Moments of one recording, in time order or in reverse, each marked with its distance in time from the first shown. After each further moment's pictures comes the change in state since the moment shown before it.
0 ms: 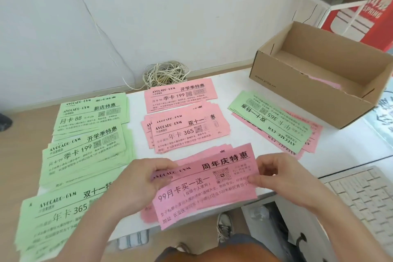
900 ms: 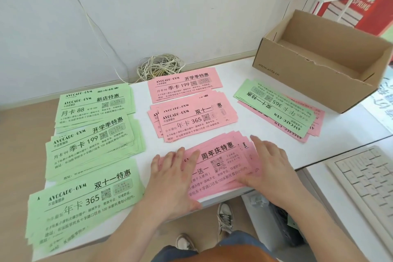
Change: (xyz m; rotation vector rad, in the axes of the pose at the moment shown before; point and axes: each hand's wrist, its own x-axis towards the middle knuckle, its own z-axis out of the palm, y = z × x) left_hand 0.017 -0.045 0.064 0.738 0.023 0.215; right_hand 0.009 0.009 0.070 -0.542 0.279 0.141
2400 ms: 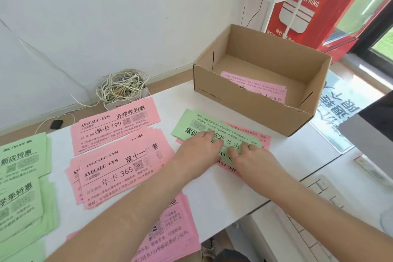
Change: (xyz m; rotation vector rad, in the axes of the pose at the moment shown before) left_hand 0.239 0.152 -0.053 0.160 0.107 0.462; right_hand 0.107 0.112 -0.082 -0.721 0.005 -0.227
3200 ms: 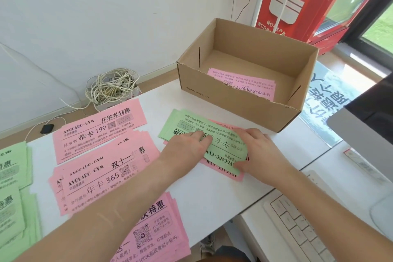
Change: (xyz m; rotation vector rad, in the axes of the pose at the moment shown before) left_hand 0.004 -0.009 0.004 0.148 0.162 0.064; right_hand -0.003 0.040 0.014 0.681 0.034 0.266
